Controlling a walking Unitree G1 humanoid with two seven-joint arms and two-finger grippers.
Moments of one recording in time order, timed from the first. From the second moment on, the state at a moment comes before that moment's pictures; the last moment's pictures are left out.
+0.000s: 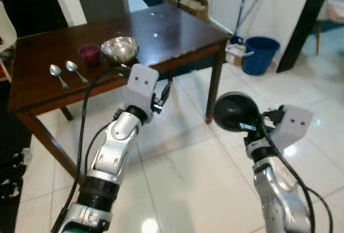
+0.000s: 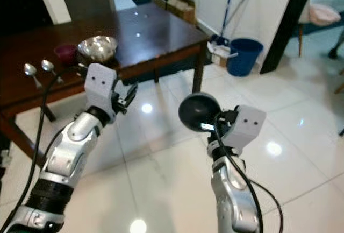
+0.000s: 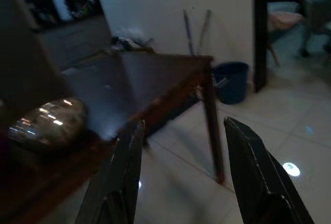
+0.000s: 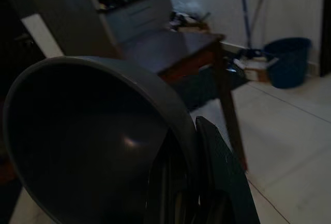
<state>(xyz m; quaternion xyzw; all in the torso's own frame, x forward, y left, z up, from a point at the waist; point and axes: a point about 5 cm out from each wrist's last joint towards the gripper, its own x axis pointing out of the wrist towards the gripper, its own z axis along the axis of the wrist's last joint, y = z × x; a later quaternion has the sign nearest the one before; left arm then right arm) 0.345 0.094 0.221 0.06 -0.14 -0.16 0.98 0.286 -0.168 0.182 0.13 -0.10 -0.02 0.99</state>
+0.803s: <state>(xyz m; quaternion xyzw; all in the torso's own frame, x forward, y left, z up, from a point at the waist) 0.306 0.181 0.184 0.09 -0.08 0.05 0.99 0.307 -0.129 0.176 0.14 -0.07 0.10 0.98</state>
